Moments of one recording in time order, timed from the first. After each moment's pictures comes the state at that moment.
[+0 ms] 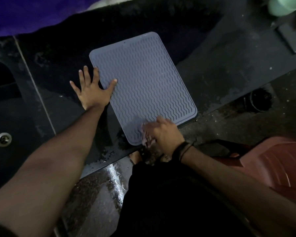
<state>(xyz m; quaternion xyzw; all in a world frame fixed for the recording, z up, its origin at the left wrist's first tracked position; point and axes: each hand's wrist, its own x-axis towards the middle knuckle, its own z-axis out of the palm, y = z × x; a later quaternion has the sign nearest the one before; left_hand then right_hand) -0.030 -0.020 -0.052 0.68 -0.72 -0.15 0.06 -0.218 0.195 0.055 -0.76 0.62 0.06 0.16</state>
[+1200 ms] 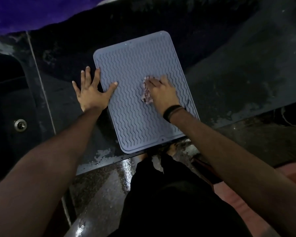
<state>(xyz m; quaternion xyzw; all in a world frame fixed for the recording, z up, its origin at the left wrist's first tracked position) -0.035 -0.020 -0.046 0.70 -0.69 -0.15 0.04 -0.289 0.049 0.007 -0.74 0.66 0.04 0.13</state>
